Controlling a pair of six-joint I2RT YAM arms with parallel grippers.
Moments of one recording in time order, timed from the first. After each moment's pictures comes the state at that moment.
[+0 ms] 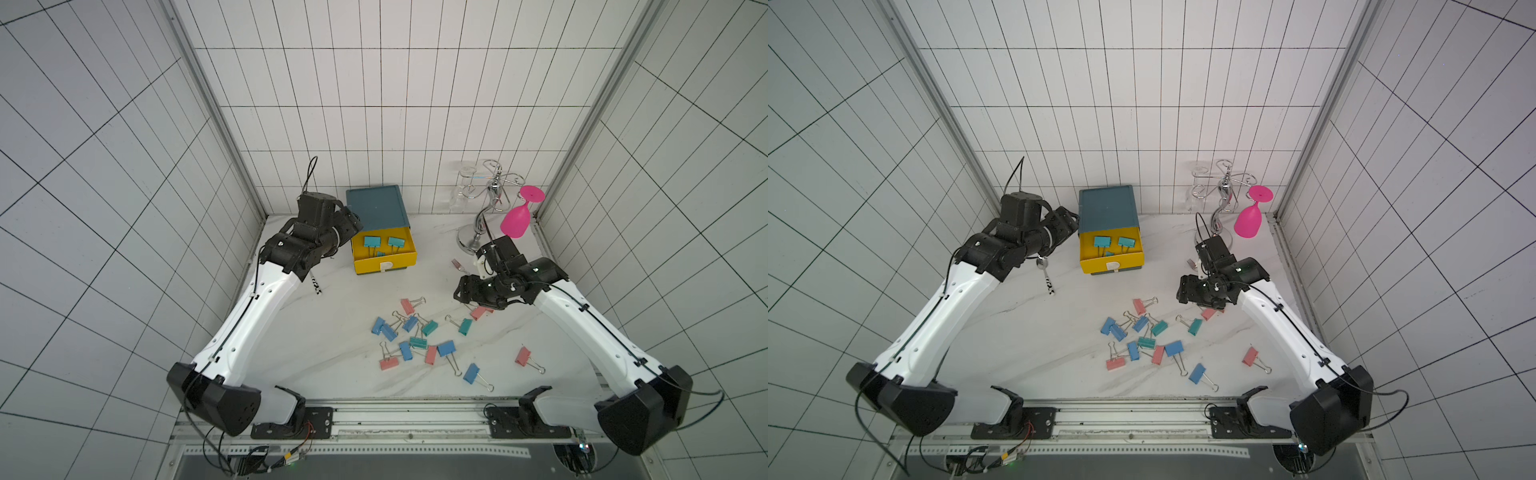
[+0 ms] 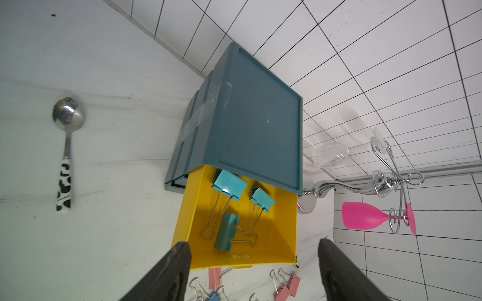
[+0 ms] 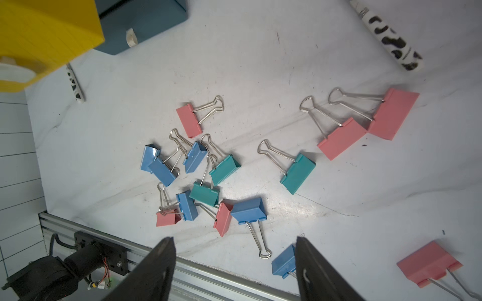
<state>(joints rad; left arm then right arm) -0.39 1.33 1.52 -0.79 -0.08 -0.92 0.55 1.30 1.21 -1.07 -0.17 0.51</state>
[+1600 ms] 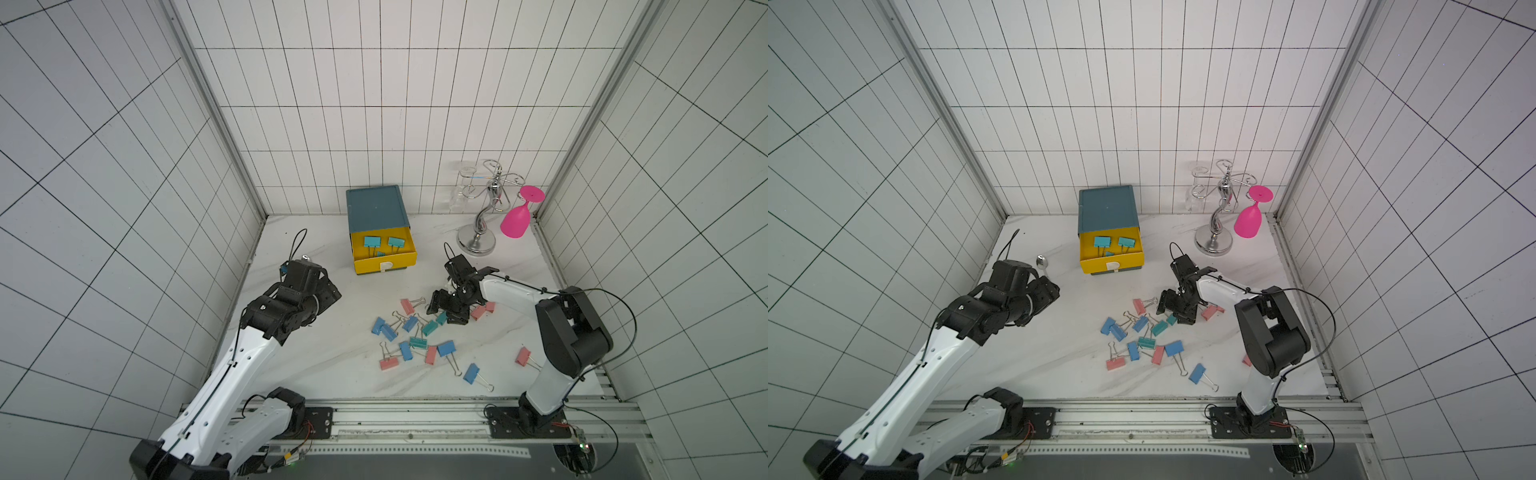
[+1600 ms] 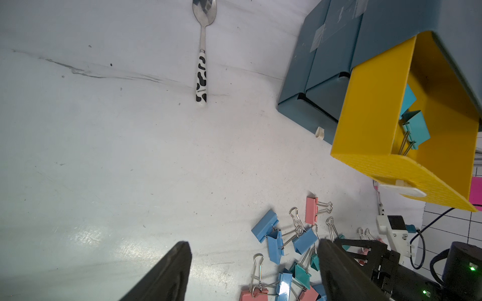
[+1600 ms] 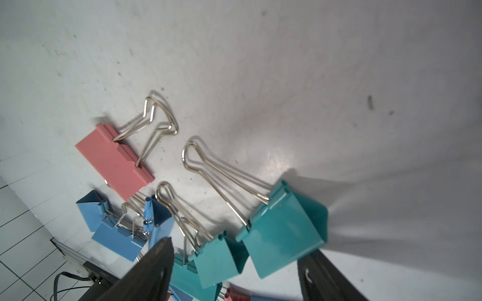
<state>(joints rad) -0.35 0.97 1.01 -0.93 -0.08 -0.97 0.56 1.74 1.07 -0.65 -0.35 0.69</state>
